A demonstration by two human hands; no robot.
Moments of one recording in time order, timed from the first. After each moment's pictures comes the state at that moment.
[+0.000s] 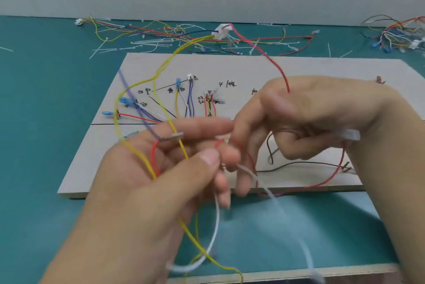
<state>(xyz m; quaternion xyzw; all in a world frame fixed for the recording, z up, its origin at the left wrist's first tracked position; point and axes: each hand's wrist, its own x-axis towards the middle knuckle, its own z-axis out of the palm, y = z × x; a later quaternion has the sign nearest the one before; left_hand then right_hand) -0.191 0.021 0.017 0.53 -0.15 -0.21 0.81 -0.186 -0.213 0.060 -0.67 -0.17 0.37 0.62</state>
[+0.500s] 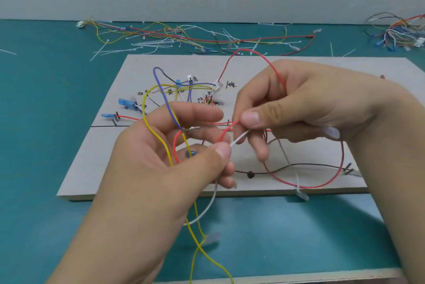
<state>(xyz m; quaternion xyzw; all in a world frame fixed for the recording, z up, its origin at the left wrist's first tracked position) -0.179 0.011 0.019 0.59 -0.16 -0.16 0.78 -0.183 -0.217 0.061 -0.72 -0.12 0.27 0.62</state>
